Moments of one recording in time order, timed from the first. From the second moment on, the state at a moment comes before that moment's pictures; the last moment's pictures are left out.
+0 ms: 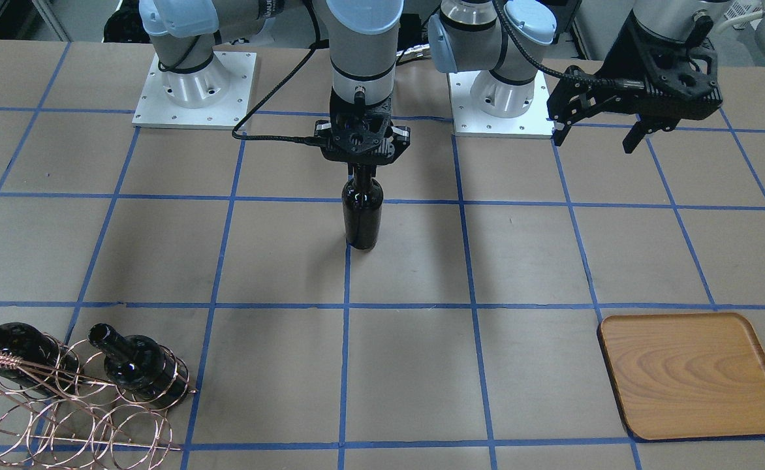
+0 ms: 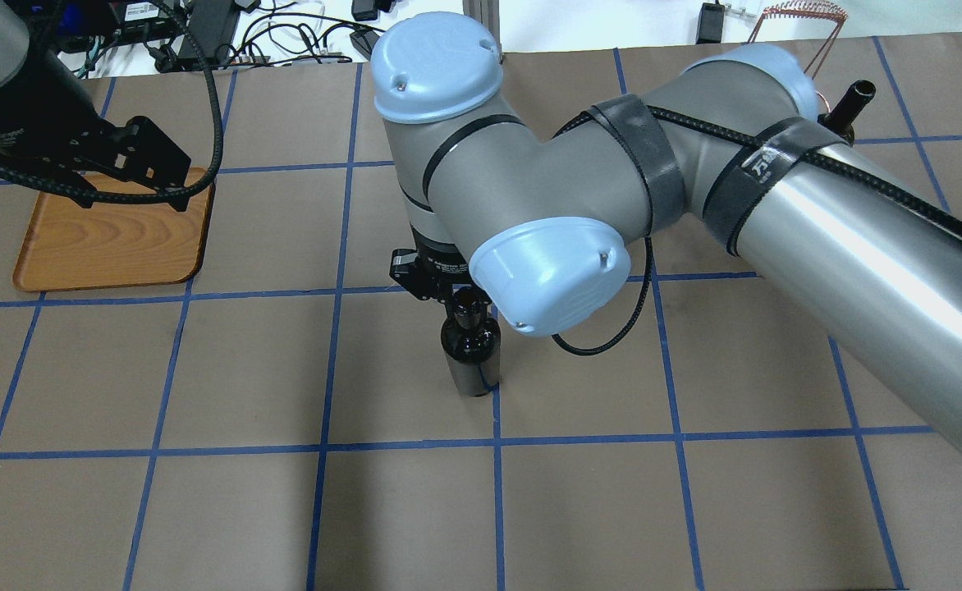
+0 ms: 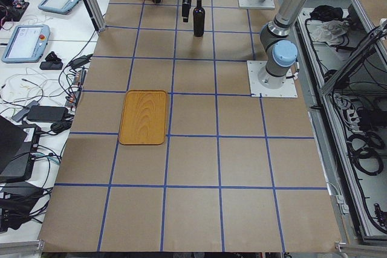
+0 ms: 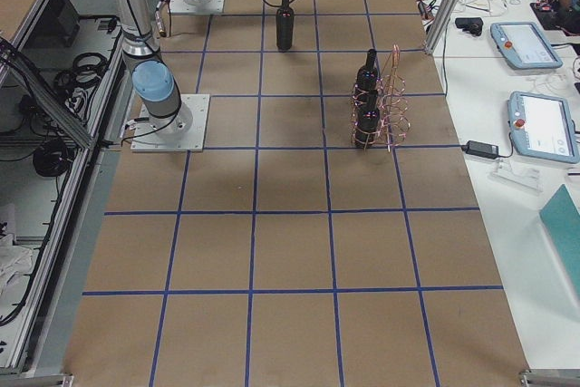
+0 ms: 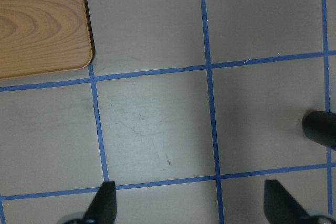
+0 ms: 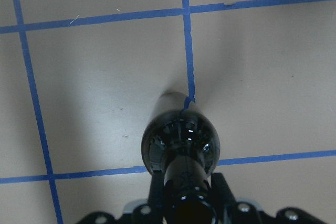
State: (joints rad) left arm -1.41 -1.47 -1.58 -1.62 1.56 0.25; right arm 2.07 -1.39 1.59 -1.73 -1.53 0.58
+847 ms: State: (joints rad) left arm -1.41 -1.46 -1.58 -1.63 1.56 0.22; right arm 2.06 -1.40 1.53 -1.75 -1.55 0.60
